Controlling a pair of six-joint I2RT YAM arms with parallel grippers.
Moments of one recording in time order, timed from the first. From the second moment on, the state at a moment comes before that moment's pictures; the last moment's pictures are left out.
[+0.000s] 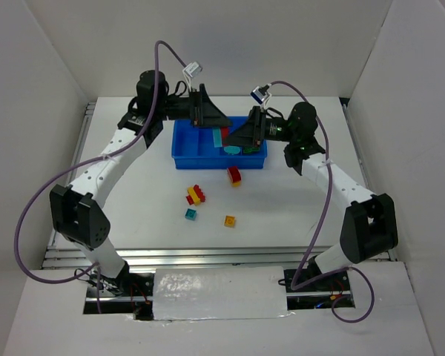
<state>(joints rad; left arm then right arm) -0.37 1.68 1.65 -0.08 1.04 -0.79 0.33 1.49 1.14 0.59 -1.15 1.15</state>
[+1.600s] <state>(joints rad) -0.40 2.25 2.16 -0.34 0.62 -0.55 0.08 1.37 1.21 -0.21 -0.72 0.69</state>
